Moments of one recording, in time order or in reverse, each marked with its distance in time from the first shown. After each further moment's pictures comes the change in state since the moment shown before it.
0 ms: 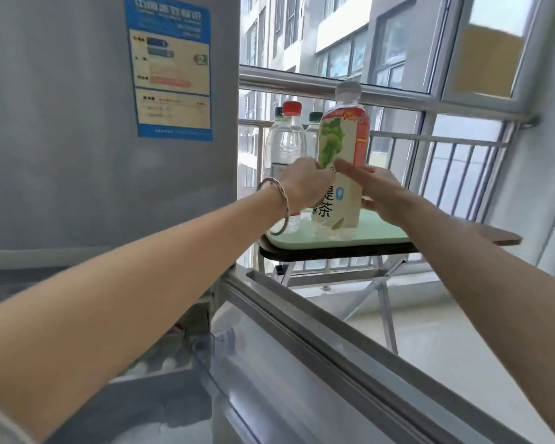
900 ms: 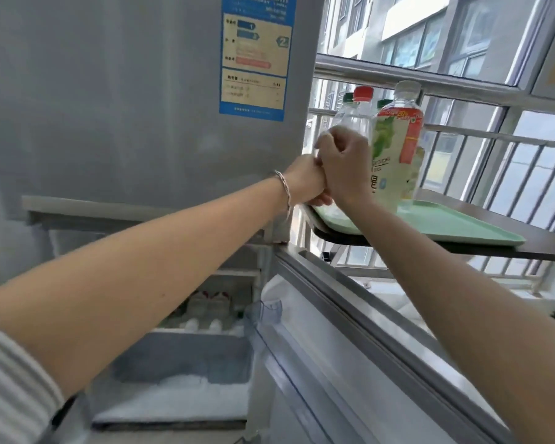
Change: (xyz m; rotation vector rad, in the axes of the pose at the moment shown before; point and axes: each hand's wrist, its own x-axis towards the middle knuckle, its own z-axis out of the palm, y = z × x) left_hand -0.025 -0.053 -0.051 -0.091 0.133 -0.121; right_hand -0.011 -0.038 0.158 -0.143 0.380 -0.572
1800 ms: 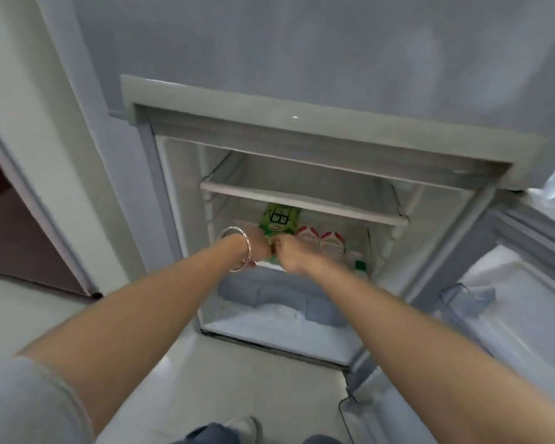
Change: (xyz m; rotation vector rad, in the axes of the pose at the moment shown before) left_hand -0.058 -0.401 -0.162 0.558 -0.210 -0.837; right_hand -0.255 0.089 0.315 -0.384 -1.412 0.292
